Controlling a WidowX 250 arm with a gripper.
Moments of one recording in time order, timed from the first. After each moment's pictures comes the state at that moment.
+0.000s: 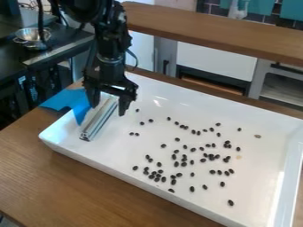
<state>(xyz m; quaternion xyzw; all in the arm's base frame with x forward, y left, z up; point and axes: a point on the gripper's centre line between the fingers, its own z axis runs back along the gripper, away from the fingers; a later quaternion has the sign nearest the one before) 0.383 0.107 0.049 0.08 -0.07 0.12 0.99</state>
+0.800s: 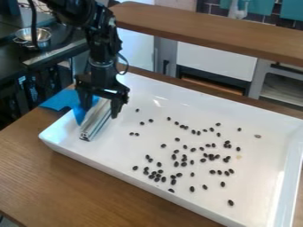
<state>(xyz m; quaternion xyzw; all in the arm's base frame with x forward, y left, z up) 0.378 0.123 0.038 0.07 -0.06 0.13 0.99</state>
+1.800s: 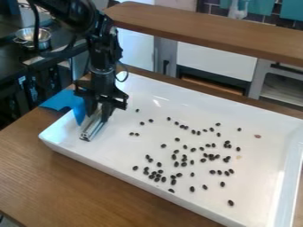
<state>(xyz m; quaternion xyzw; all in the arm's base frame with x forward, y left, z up) 0.375 0.121 0.024 0.08 -0.05 0.13 0.99</state>
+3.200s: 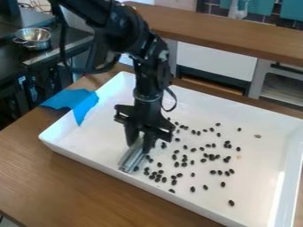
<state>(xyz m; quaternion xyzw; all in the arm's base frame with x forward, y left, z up) 0.349 0.007 0.027 0.06 -0.06 0.04 1.00</state>
